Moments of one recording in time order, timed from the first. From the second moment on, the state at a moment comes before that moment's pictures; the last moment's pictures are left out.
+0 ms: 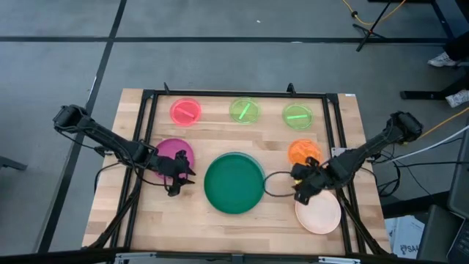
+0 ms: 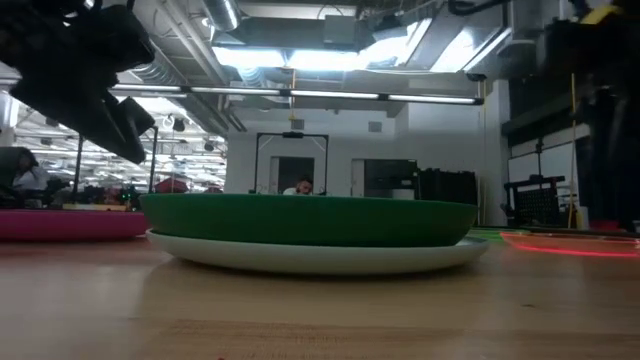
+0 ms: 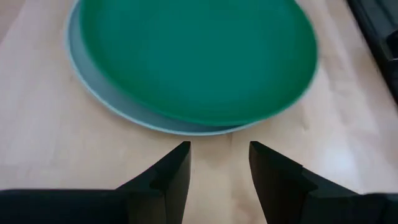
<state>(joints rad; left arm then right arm) -0.37 1.01 0.40 -0.11 -0.15 -0.41 0.57 1.22 0.75 -0.78 0.22 0.93</state>
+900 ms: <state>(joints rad) -0.43 1.06 0.40 -0.12 -0.28 -0.46 0.74 1.27 0.54 -0.79 0.10 1.01</state>
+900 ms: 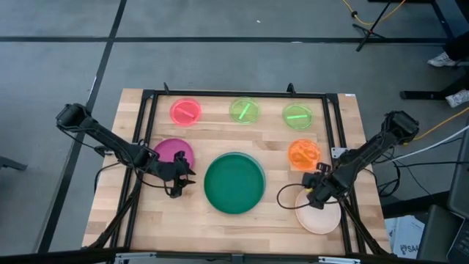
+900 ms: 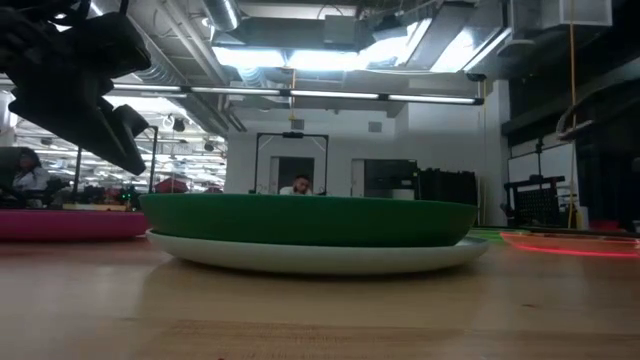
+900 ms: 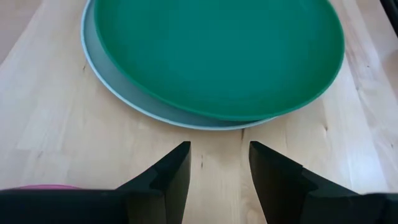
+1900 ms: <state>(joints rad) -0.47 1.06 0.40 -0.05 -0.33 -0.45 0.59 1.20 0.73 -0.53 0.10 0.96</state>
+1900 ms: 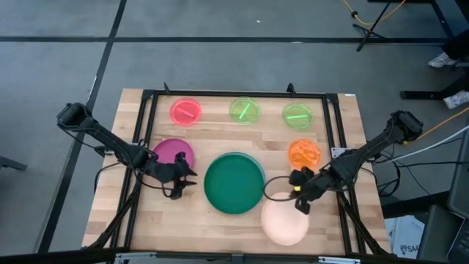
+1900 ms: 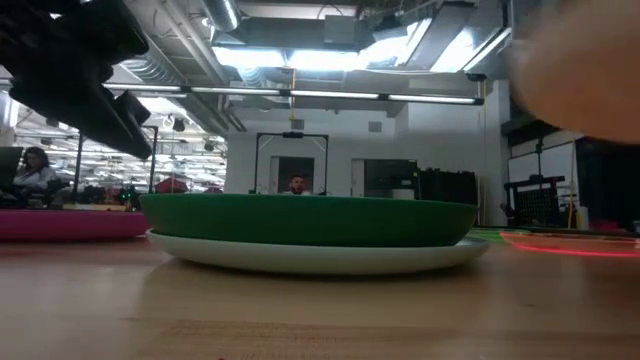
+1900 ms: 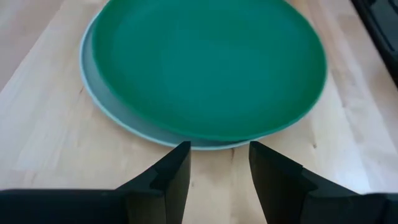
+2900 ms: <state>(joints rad) -0.62 1.04 0.58 -0.57 -0.27 -0.76 0.17 1.64 0.73 0.27 0.10 0.75</state>
